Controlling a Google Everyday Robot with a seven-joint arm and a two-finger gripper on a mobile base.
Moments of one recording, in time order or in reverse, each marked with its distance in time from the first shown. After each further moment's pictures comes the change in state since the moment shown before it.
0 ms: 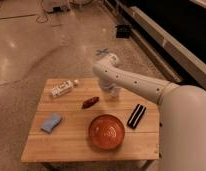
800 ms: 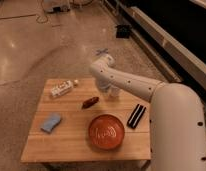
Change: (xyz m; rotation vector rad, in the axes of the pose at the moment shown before) arm -0.008 -0.024 0.015 -0.012 -0.005 -0.059
